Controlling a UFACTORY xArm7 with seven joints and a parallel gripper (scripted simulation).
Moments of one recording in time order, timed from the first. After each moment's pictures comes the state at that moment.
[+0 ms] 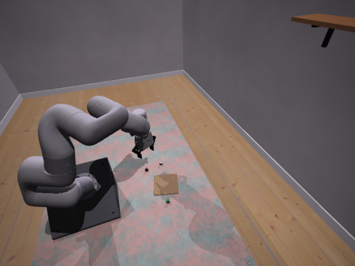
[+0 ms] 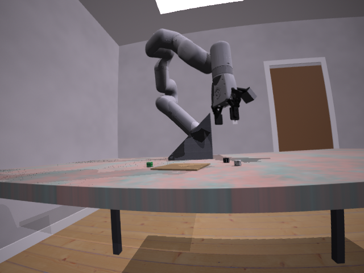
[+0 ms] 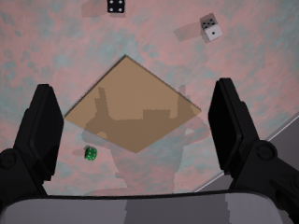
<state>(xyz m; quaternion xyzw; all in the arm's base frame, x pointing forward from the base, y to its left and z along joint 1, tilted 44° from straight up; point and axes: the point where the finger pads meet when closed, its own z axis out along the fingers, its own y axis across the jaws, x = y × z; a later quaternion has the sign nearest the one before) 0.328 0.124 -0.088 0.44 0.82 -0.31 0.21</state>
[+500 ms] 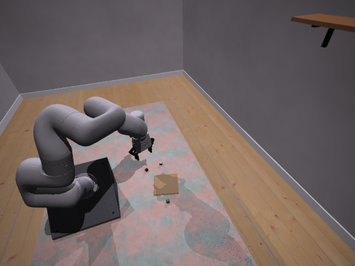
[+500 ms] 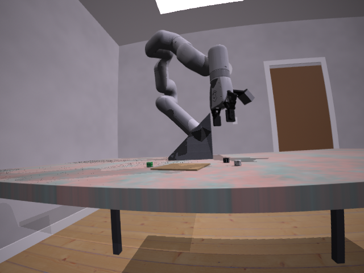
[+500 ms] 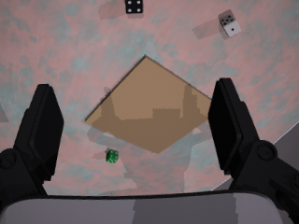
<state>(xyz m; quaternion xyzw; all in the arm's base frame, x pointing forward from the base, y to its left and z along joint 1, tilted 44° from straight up) 0.314 0.115 -0.085 0.47 0.80 -0.31 0.22</state>
